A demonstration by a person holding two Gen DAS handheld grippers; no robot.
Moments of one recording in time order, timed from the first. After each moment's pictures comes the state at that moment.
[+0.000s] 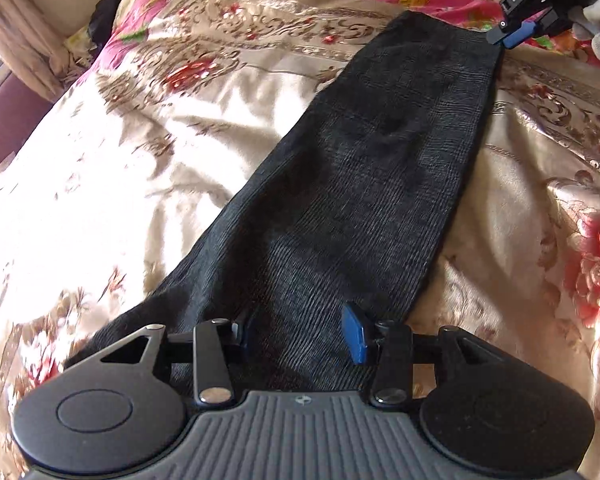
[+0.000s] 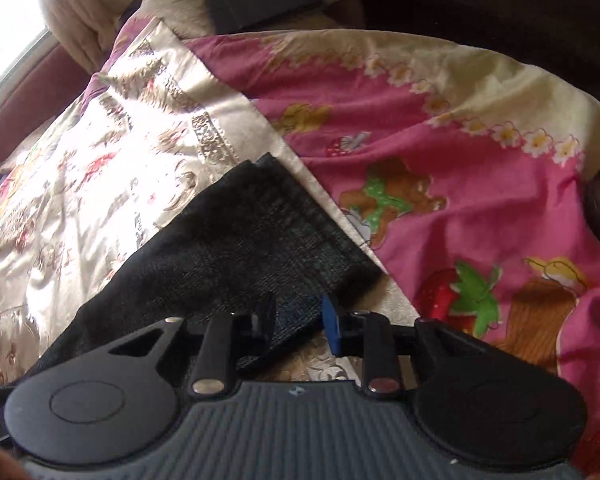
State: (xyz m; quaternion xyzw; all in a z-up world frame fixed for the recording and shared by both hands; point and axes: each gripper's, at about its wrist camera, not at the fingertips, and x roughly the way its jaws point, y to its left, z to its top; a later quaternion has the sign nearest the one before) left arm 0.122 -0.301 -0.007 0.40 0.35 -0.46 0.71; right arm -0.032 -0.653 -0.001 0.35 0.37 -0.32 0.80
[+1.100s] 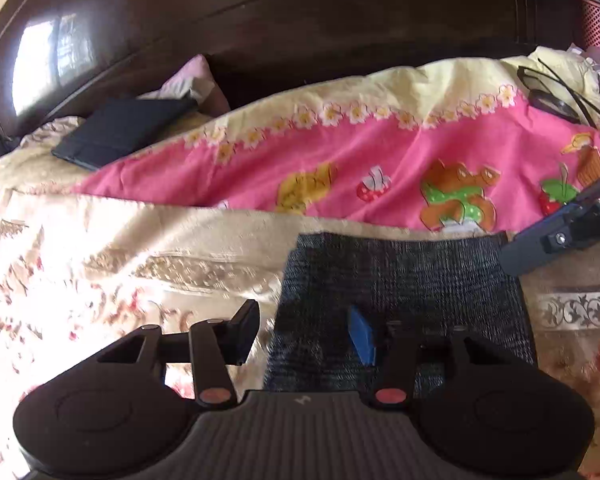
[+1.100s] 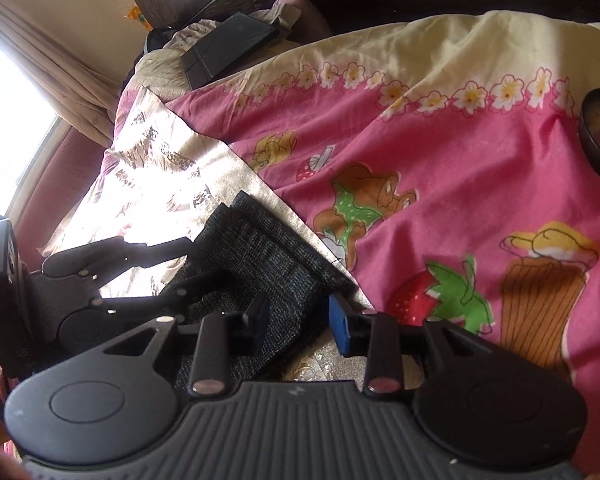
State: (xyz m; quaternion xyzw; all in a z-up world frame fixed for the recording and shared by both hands) left arm 0.124 -0.592 -0.015 0.38 0.17 -0.66 0.63; right arm -0.071 -0.680 -0.025 0.45 0.26 -0.29 0.81
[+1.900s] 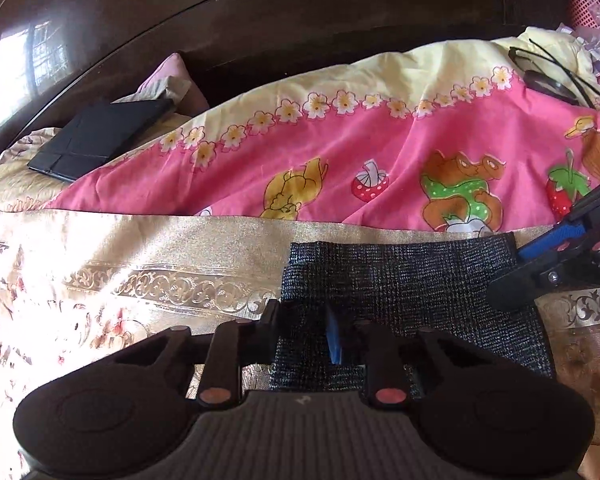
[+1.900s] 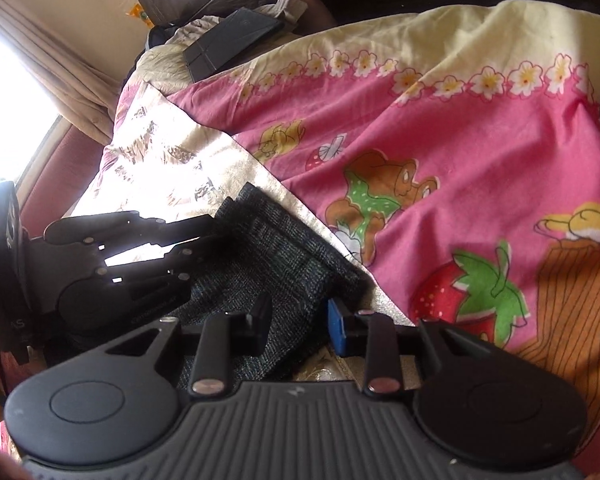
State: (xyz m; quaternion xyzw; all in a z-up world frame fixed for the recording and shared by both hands) left arm 0.132 -0.619 -0.033 0.42 0.17 -0.66 0.60; right arm -0.053 -0.675 -0.038 0.44 0.26 -0.30 0.81
